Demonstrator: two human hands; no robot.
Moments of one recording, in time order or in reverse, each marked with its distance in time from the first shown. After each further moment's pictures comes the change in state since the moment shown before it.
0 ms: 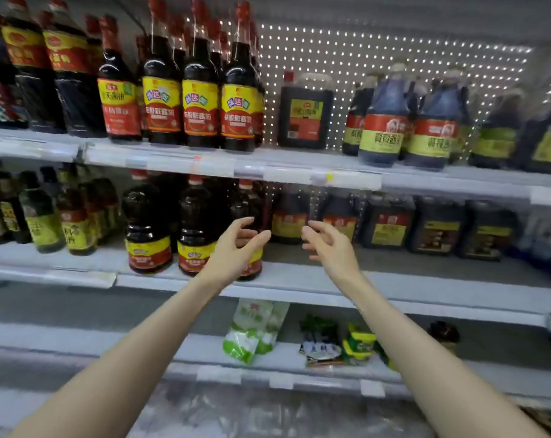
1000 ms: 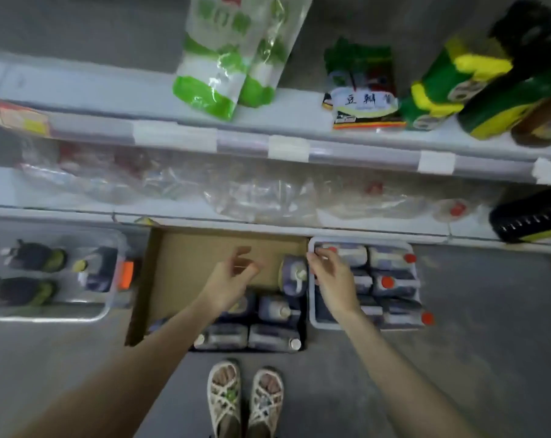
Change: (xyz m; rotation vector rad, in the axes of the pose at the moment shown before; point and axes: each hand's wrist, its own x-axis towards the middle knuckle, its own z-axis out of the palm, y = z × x) left_hand -0.223 -0.506 0.141 0.062 -0.362 -0.907; right_hand -0.219 0.523 0.084 -0.146 0.030 0.838
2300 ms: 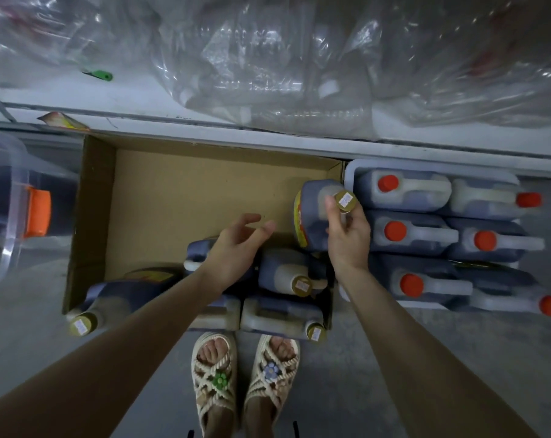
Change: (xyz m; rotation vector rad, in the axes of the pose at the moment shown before) left_hand 0.162 -0.203 0.100 -0.156 -0.013 -0.253; right_hand 0.166 0.250 0.094 0.096 0.202 0.052
